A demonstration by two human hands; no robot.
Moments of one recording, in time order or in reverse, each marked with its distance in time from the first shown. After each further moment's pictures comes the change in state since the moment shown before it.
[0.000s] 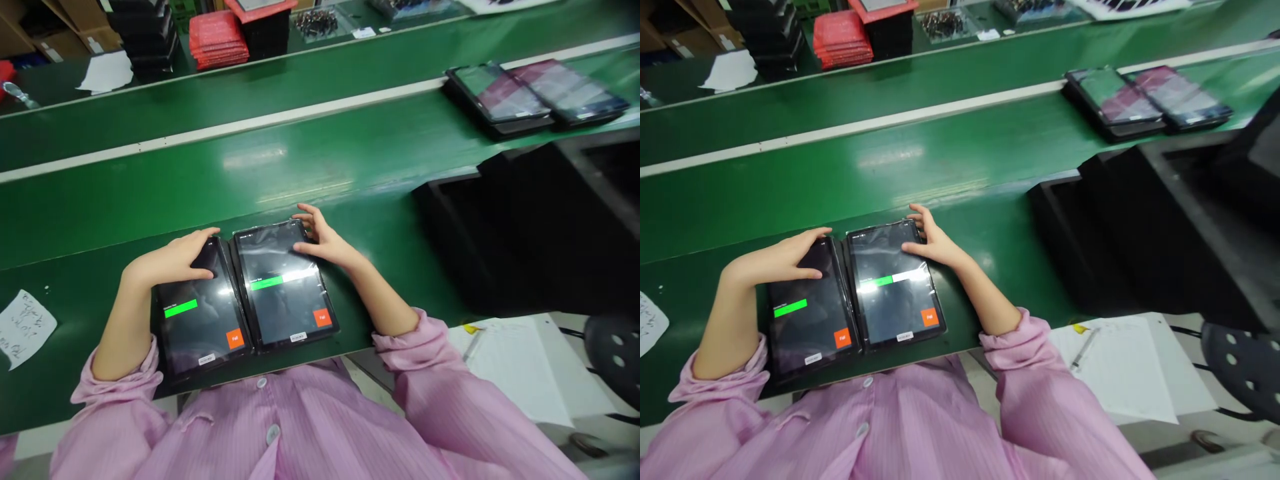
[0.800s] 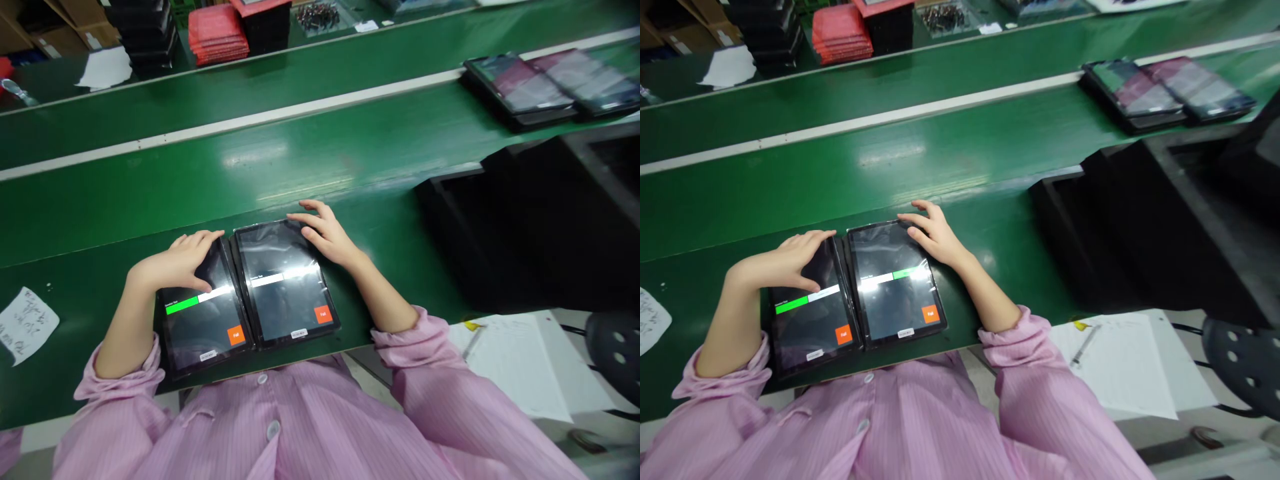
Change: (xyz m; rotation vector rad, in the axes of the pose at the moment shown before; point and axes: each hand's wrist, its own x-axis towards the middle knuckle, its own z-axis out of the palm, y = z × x) left_hand -0.005 0.005 0.009 0.092 -0.035 0.045; right_hand -0.001 -0.014 -0.004 -0.384 0.180 -0.190
